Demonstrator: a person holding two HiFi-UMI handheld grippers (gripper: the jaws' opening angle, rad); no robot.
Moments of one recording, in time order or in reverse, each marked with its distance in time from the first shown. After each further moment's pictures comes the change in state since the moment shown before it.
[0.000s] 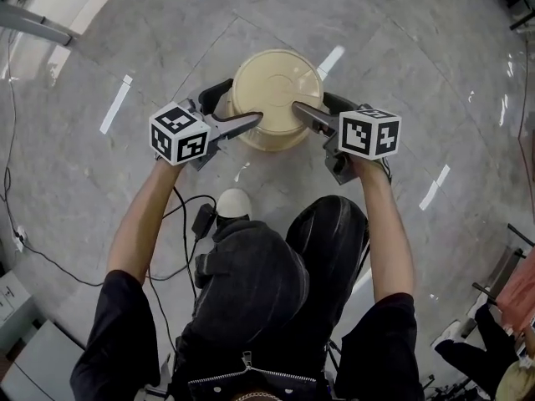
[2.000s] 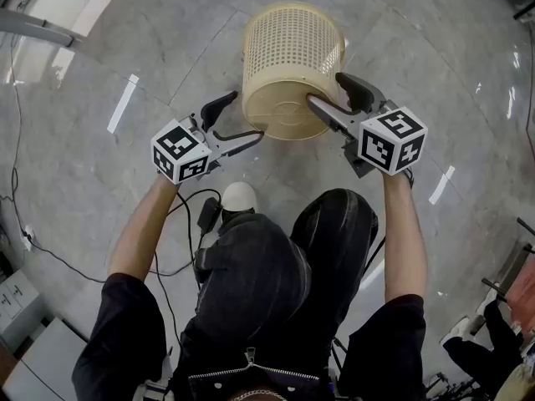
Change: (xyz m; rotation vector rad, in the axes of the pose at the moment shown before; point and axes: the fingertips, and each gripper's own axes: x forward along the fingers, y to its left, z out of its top) left arm -0.013 -0.043 -0.026 0.134 0.019 -0.058; right arm -0.048 0.025 0.032 -0.297 -0.166 0.022
